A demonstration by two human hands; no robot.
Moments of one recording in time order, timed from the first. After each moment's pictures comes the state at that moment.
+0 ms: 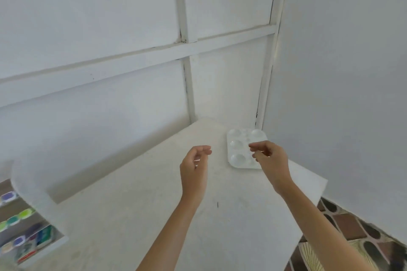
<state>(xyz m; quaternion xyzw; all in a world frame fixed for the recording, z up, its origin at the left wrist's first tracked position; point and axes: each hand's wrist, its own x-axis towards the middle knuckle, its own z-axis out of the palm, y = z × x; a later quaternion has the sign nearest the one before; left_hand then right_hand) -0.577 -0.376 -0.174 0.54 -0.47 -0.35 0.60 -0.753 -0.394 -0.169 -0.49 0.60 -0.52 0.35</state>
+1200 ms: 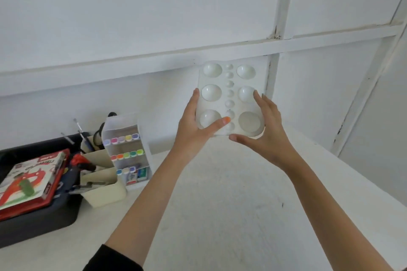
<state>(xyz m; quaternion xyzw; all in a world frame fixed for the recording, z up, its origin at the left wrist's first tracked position) -0.430 -0.319 -0.087 0.58 -0.53 -0.22 0.58 -0.607 -0.377 -0.091 -0.79 0.34 -0.42 0.30</state>
